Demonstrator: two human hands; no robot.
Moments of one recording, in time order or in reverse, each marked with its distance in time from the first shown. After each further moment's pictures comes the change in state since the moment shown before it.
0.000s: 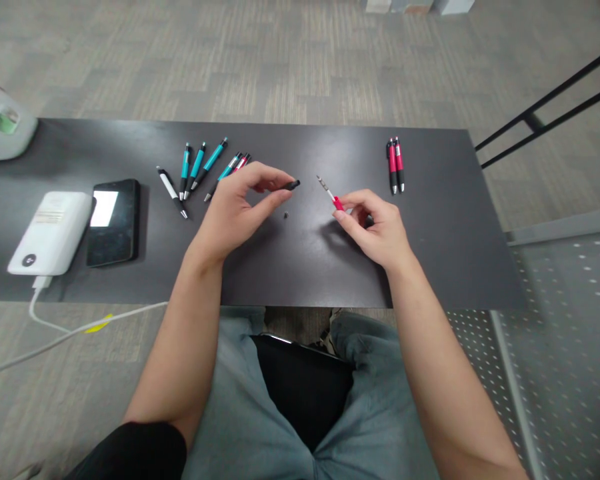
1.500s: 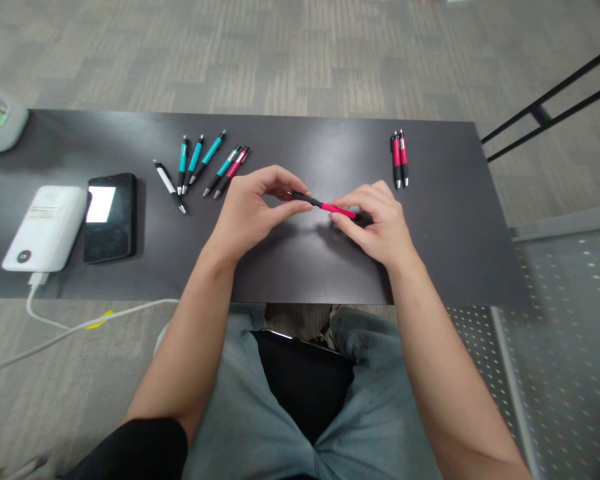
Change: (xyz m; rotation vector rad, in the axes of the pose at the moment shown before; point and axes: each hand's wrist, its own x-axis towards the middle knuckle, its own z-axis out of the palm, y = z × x) left_hand -0.002 0.023 0.022 -0.149 -0.028 -0.121; right_hand 0.004 0.003 -0.003 -0.220 -0.028 -0.276
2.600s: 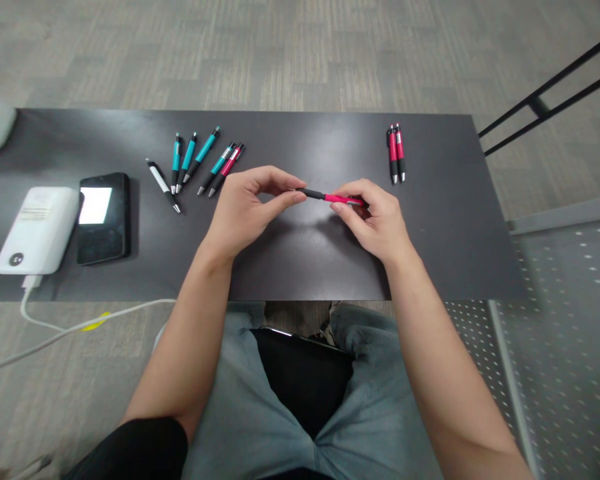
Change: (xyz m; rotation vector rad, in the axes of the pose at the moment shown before) left_hand -0.001 -0.001 0.000 0.042 0.021 -0.046; right_hand -0.003 0.000 0.005 0.116 0.029 0.155
